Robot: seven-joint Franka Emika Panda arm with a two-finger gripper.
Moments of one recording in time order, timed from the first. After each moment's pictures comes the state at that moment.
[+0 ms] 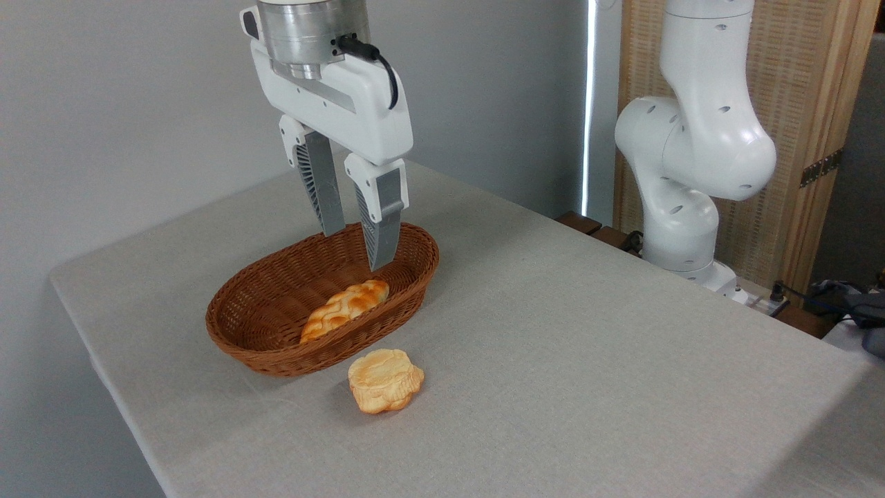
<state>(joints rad) -0.15 -0.03 0.11 -1.64 -0.07 1.63 0.74</state>
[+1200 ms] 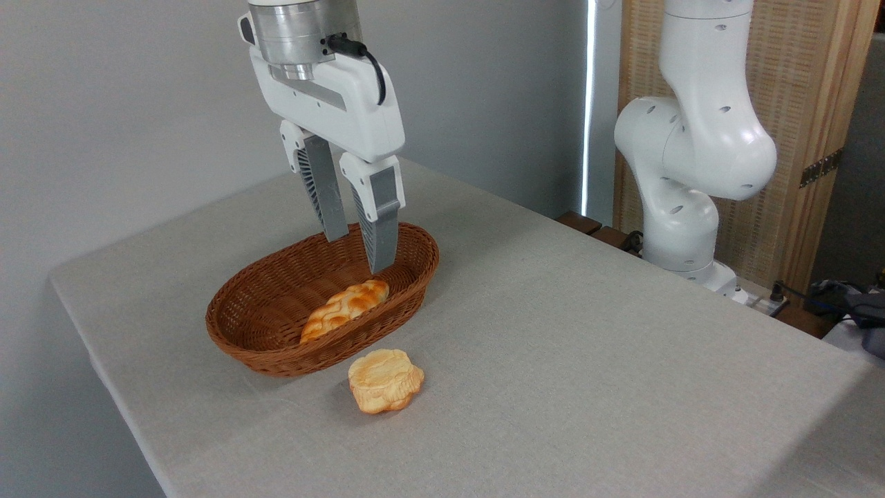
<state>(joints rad) -0.13 -0.02 0.07 -1.64 -0.02 1.63 0.74</state>
